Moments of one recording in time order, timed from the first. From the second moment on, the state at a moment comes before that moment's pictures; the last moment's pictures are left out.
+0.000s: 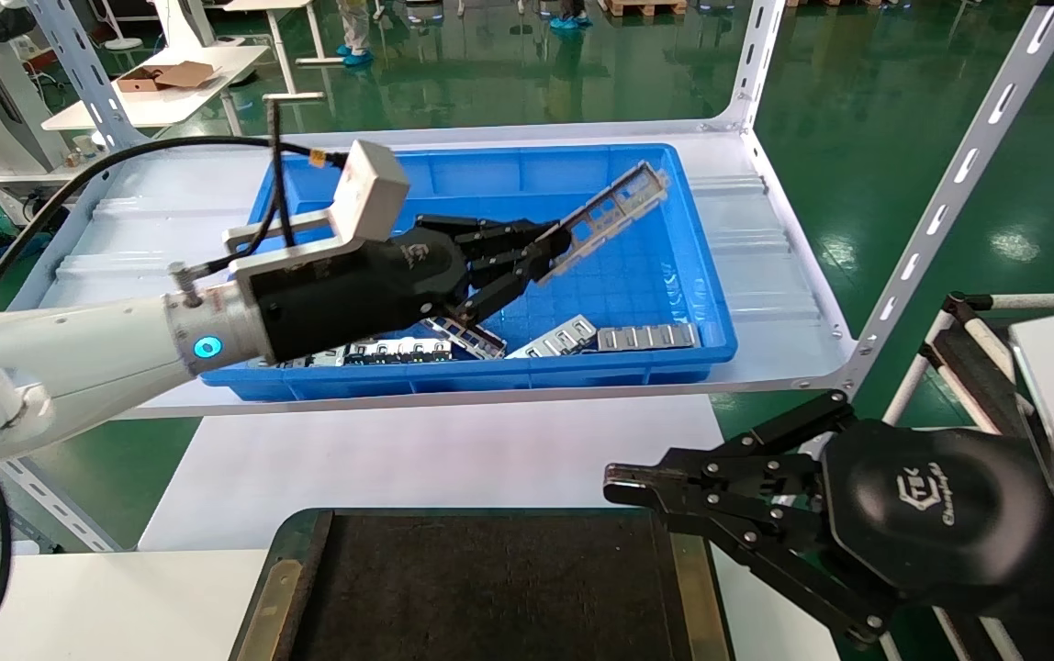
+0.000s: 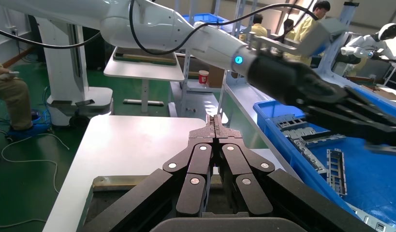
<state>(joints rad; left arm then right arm) -1.61 1.20 0.75 -0.20 0.74 1.30 0.32 1.10 -0.57 -0.38 1.27 -0.67 -1.46 0.14</state>
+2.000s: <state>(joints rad) -0.59 1.04 0.81 -1.21 0.67 0.34 -0.12 1.10 -0.57 -0.38 1.27 -0.67 -1.46 0.14</state>
